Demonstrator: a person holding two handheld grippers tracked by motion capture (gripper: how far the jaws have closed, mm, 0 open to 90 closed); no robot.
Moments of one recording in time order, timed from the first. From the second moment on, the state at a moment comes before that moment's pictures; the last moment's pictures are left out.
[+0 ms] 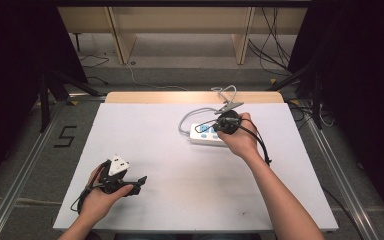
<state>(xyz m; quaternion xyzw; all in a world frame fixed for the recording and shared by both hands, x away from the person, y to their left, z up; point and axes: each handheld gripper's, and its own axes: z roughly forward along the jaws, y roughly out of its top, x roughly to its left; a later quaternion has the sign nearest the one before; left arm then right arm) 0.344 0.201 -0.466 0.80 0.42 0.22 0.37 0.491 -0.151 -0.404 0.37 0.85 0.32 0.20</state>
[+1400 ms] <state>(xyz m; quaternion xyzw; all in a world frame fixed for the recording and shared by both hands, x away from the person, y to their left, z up) 0.344 0.200 -0.466 0.80 0.42 0.22 0.37 0.522 -0.135 -0.422 0.39 0.86 0.28 0.17</state>
